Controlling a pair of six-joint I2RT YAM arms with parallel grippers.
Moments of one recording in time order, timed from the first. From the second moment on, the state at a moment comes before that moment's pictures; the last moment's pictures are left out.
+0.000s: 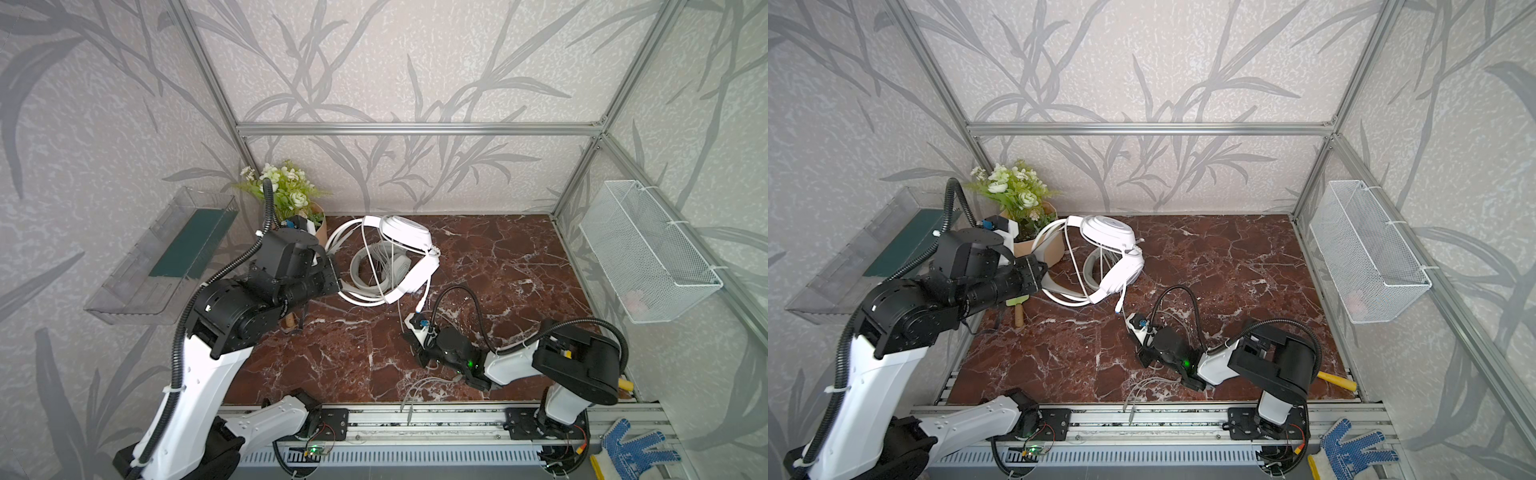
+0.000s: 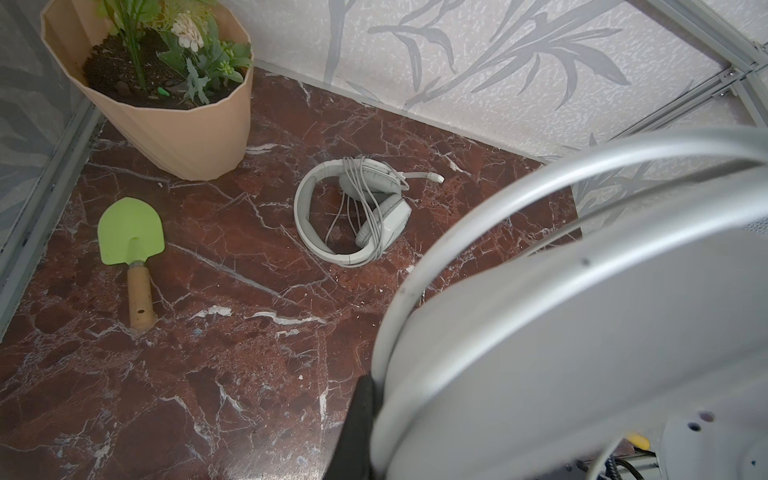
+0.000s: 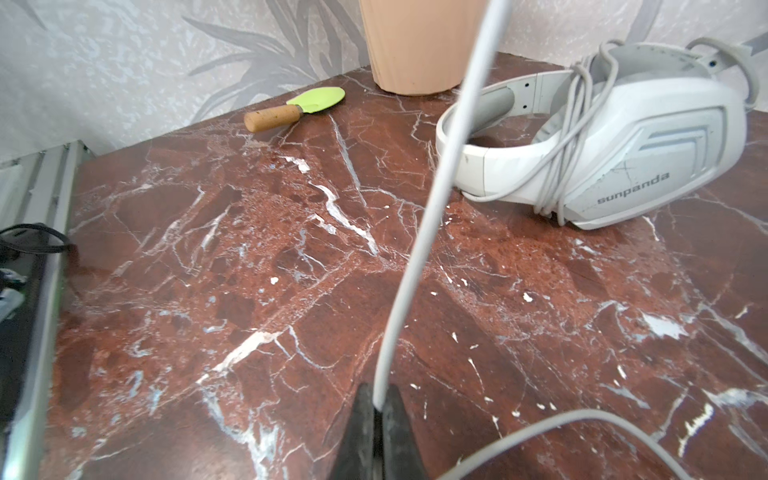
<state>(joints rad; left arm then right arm) -0.55 1.09 1.75 -1.35 -0.21 -0.68 1.11 1.66 0.46 0.89 0.11 0.12</state>
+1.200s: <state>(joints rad) -0.37 1.23 1.49 -1.32 -0.25 -0.56 1.60 1.16 0.75 0.04 0.26 -0.32</state>
